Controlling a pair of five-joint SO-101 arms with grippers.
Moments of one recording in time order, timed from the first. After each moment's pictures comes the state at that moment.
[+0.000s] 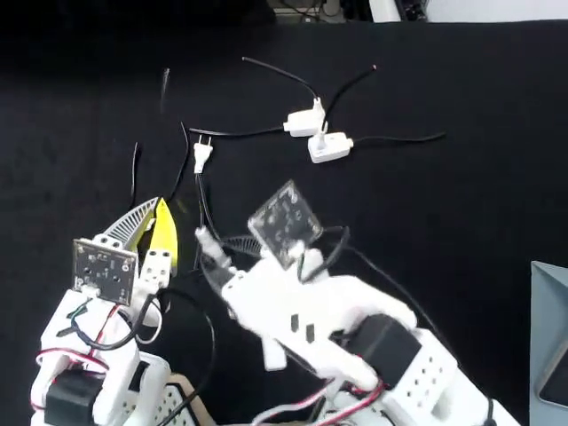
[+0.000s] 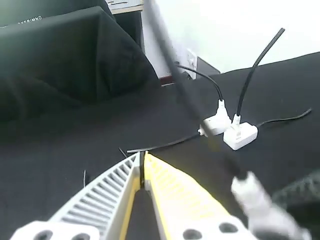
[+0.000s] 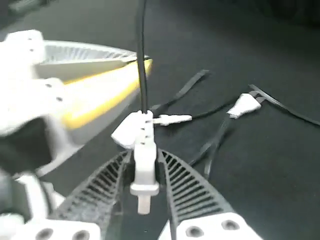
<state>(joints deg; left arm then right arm) 8.2 -103.7 66.8 58.6 -6.3 -51.4 -68.5 50.9 57.4 -6.3</state>
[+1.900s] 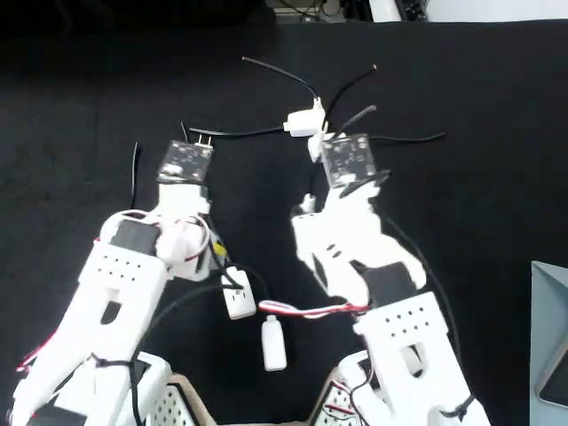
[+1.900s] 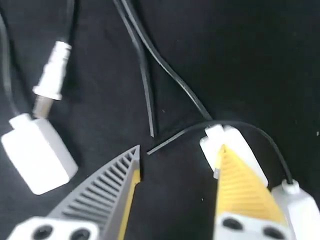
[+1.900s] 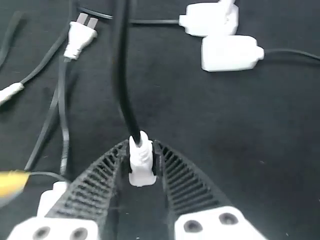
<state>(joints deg) 11.3 -36.2 50.2 65.9 -0.4 -17.1 -56.2 60.4 50.6 -4.2</state>
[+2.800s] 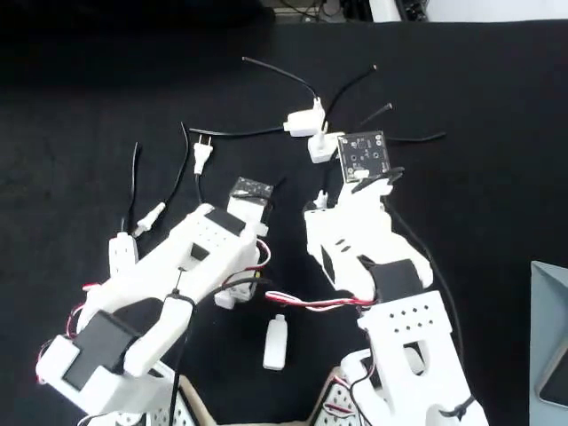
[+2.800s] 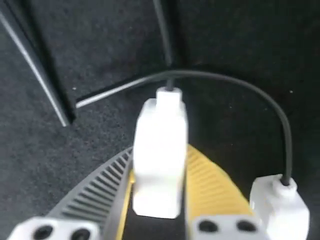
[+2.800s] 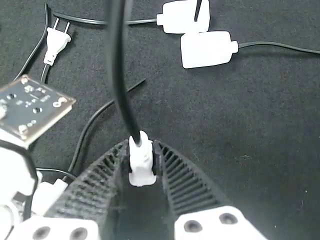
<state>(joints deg) 26.5 -6.0 41.2 64.5 13.9 -14.0 -56.1 60.4 50.6 -4.2</state>
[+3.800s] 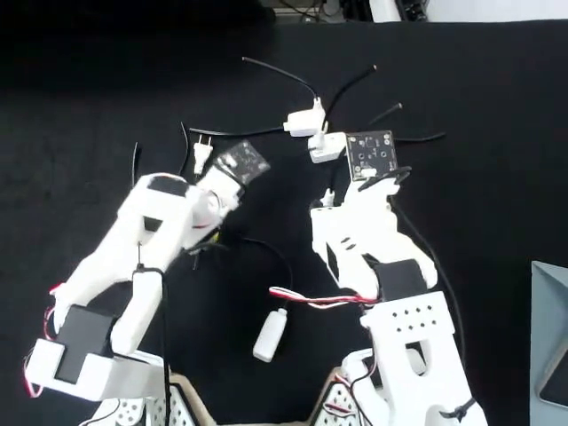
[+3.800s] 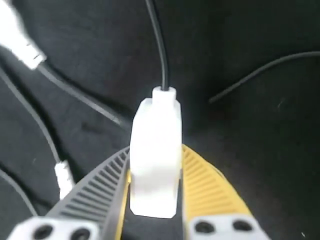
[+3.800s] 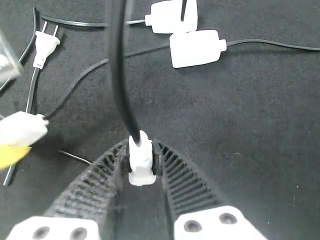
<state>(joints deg) 8.9 -5.4 37.3 50.6 -37.6 -11.9 -56.1 60.4 50.6 -4.2</state>
